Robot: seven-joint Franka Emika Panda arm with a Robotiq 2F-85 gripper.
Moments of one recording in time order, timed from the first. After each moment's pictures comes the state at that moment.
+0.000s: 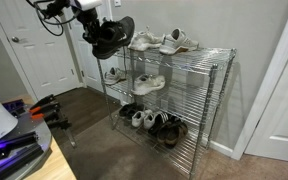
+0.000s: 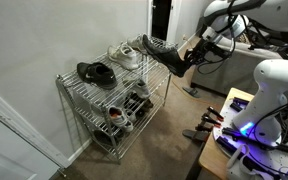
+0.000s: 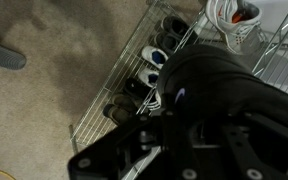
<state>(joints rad) 1.95 0.85 -2.16 -2.74 1.27 1.96 -0.16</state>
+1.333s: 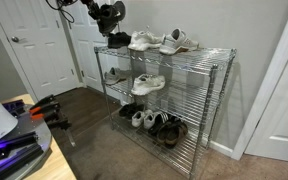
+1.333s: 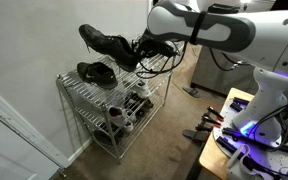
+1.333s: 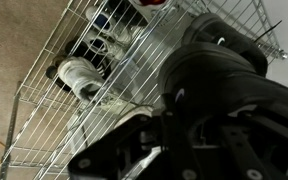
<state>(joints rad) 1.90 1.06 -1.77 -2.14 1.27 2.15 0.52</state>
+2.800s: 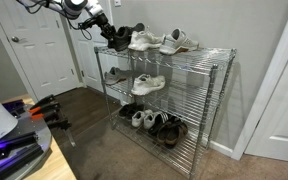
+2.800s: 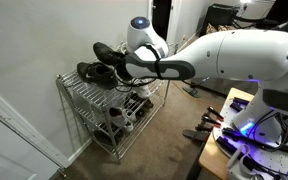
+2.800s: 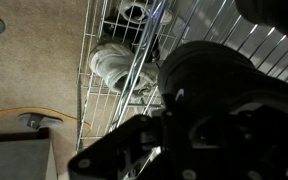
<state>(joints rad) 1.57 1.01 -1.36 -1.89 0.81 2.35 1.21</state>
